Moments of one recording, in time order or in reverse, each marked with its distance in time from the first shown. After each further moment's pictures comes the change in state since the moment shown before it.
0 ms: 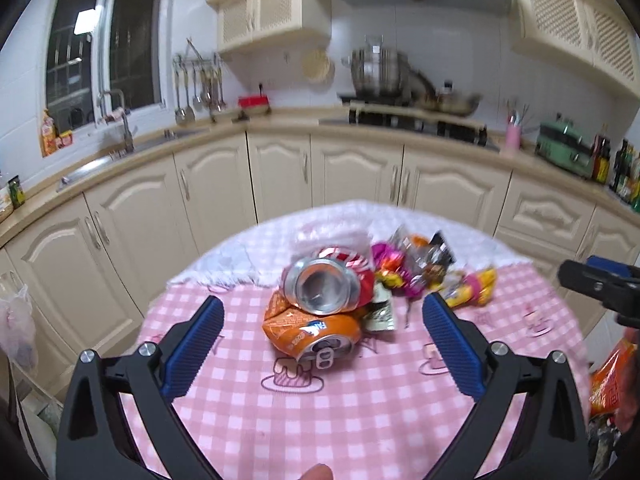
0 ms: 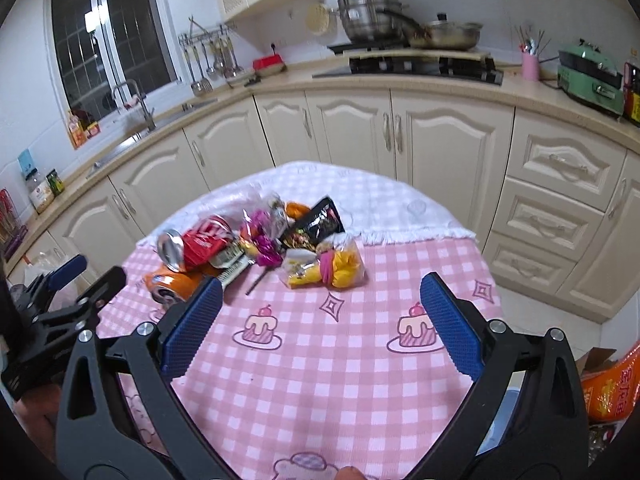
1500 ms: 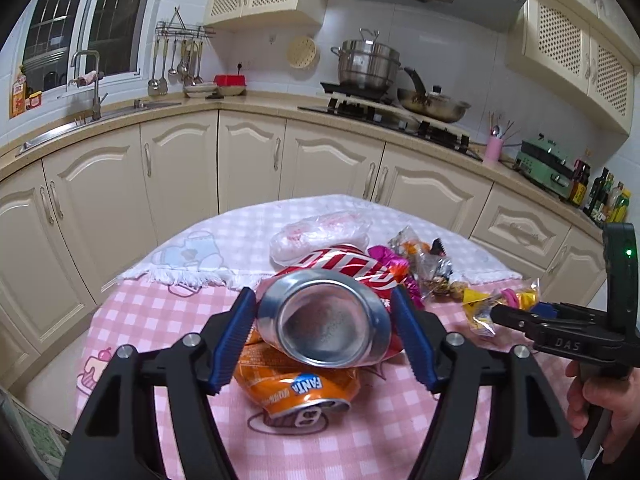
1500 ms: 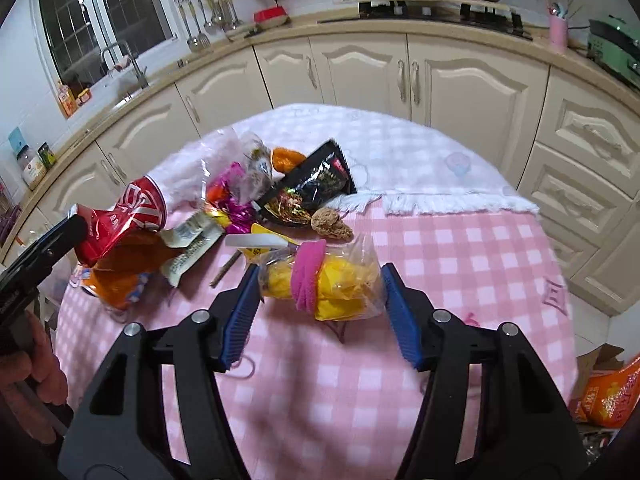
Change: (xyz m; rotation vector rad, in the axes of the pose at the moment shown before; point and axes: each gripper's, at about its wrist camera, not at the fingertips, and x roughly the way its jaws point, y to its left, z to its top) left arm 0.042 0.035 -0.001 -0.095 -0.011 -0.180; right arm 0.084 -0.007 -0.005 -0.017 0.135 0.033
